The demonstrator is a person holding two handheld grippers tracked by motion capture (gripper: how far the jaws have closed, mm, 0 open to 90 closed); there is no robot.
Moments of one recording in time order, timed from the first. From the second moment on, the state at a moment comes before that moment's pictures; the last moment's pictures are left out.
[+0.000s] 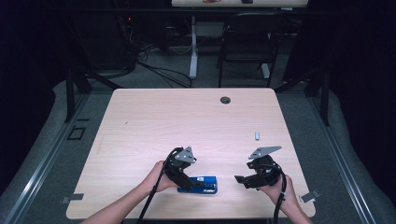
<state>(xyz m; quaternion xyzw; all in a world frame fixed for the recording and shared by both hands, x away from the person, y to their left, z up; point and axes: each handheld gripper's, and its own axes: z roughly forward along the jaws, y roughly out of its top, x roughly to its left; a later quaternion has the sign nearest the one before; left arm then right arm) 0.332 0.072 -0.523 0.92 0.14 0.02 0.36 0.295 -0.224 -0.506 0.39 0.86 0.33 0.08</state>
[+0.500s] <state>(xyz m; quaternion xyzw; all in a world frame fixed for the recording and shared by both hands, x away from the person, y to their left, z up) 0.325 0.053 -0.534 0.93 0.11 0.01 0.35 0.293 -0.205 -0.512 0.40 0.85 0.33 0.04</state>
